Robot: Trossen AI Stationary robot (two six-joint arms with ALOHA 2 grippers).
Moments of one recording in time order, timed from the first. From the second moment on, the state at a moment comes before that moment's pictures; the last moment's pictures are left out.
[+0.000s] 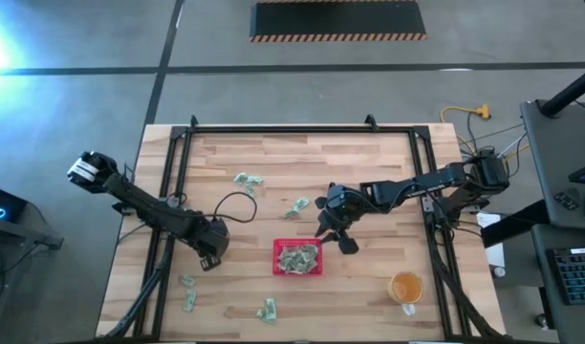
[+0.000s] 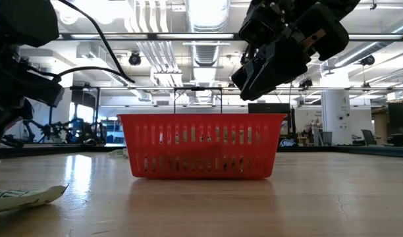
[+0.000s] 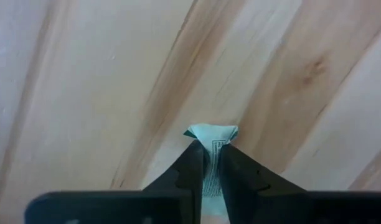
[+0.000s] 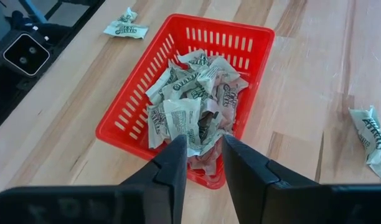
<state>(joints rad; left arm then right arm) -0.46 1.26 0.56 -0.75 0.01 -0.93 0.03 1.59 0.86 -0.05 -0.41 -0.11</state>
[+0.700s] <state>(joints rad) -0.46 1.26 0.62 -0.28 -0.10 -0.46 0.03 1.59 0.86 -0.05 -0.07 -0.16</state>
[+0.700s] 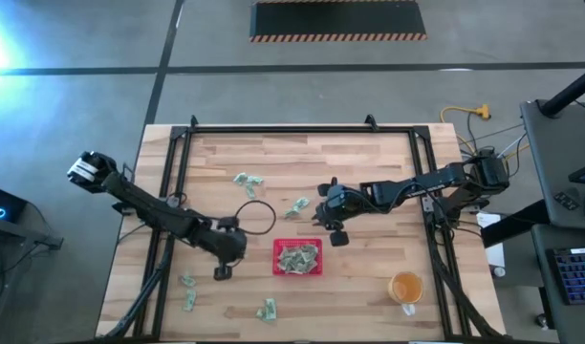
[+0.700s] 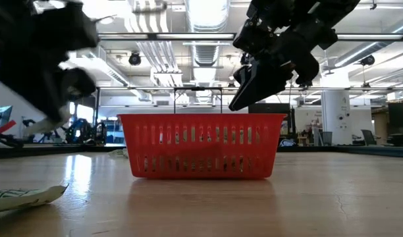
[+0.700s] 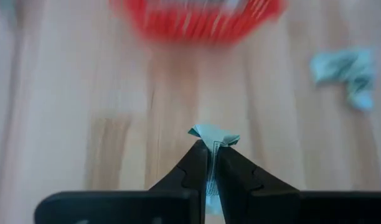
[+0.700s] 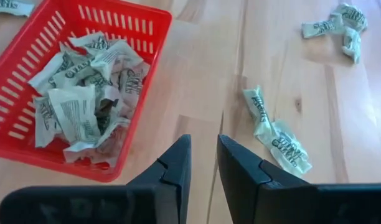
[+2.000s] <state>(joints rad) -0.35 1.58 0.65 0.49 -0.22 0.16 0.03 1.59 0.86 -0.05 -0.02 -0.17</state>
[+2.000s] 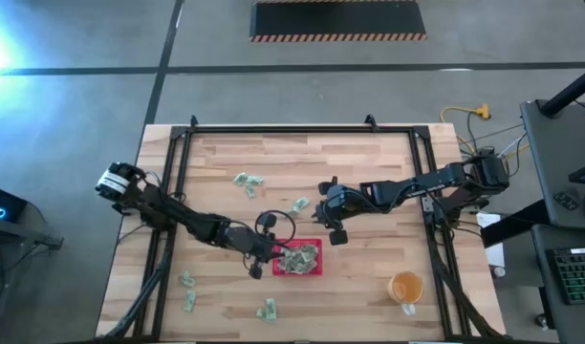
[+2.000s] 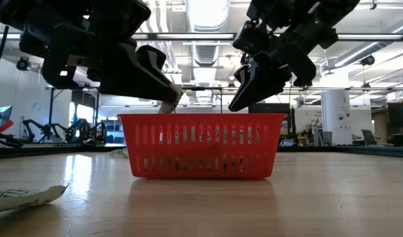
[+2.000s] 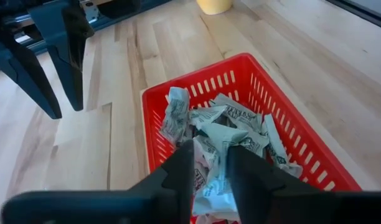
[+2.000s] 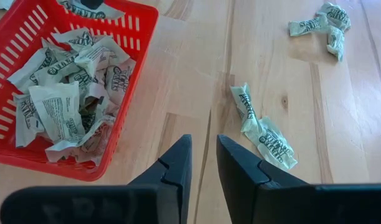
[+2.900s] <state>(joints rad) -0.25 1.57 0.69 0.32 -0.14 -0.10 0.03 1.59 0.86 -0.05 -0.02 -0.16</state>
